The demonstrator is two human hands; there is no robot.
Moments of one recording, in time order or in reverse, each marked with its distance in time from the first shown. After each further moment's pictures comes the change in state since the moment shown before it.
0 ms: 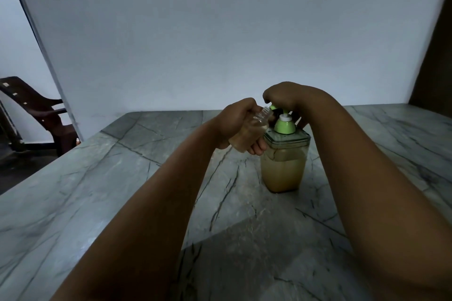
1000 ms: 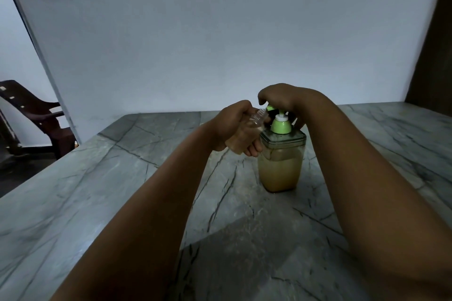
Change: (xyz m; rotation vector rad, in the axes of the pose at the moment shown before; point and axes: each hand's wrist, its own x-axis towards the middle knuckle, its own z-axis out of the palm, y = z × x) left_hand 0.000 -0.003 -0.001 0.008 -0.015 -0.020; right_hand 0.006 0.005 -0.002 0.014 -0.052 -0.025
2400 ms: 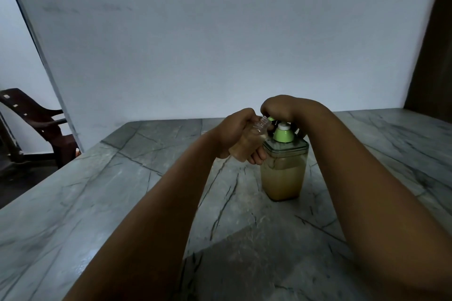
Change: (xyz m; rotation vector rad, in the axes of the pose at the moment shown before) left_hand -0.001 0.004 0.004 -0.038 -0.051 -0.009; right_hand 0.000 0.000 0.001 -0.118 -0.020 -0.021
